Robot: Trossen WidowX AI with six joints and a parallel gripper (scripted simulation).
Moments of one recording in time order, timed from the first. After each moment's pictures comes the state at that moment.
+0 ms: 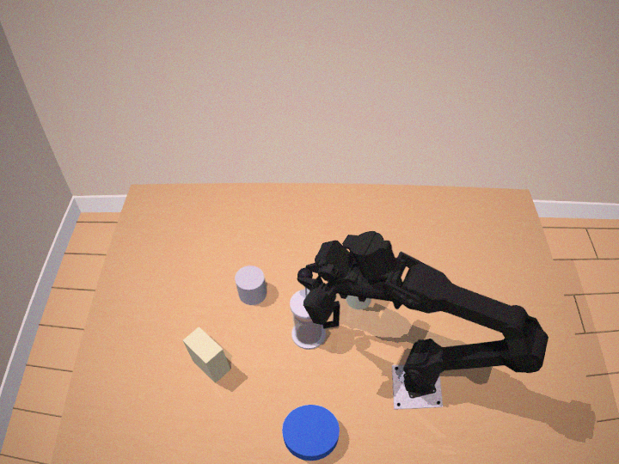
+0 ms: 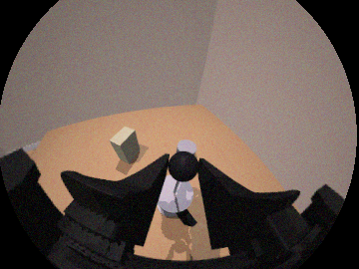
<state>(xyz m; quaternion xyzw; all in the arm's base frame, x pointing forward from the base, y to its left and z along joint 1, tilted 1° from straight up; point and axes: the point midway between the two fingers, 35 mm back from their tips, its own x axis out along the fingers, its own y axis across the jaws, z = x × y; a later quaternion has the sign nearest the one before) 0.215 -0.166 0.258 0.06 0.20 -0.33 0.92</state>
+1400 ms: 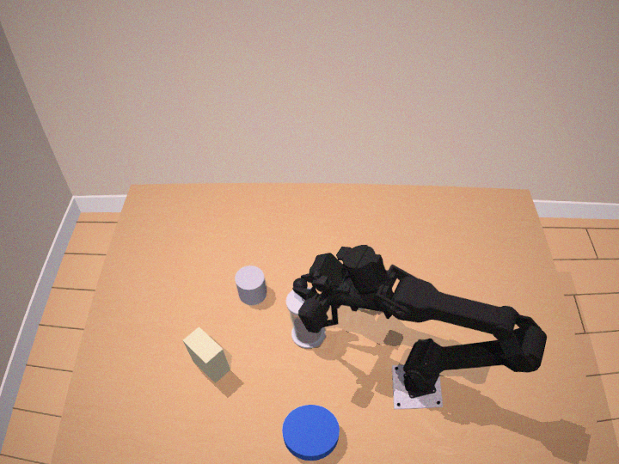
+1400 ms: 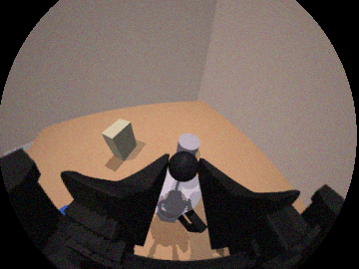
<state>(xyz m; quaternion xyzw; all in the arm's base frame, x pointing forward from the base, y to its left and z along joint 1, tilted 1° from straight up) 0.223 -0.176 0.214 0.06 0.20 -0.33 0.92</state>
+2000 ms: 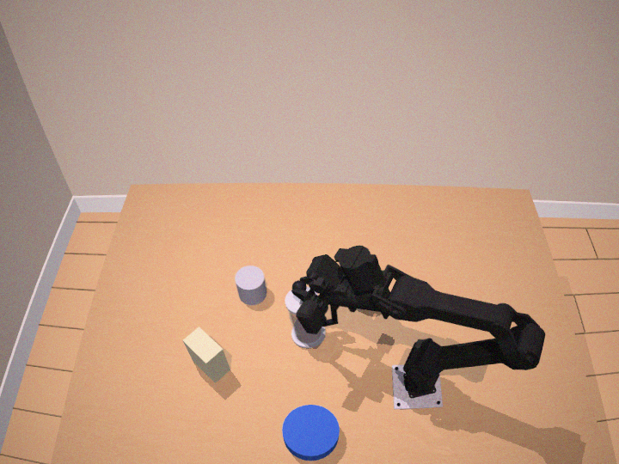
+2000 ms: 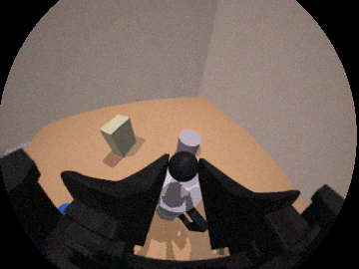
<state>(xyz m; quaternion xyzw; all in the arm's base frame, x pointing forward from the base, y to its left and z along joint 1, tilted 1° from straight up) 0.226 -0.178 0.206 0.07 0.21 -0.33 0.92</state>
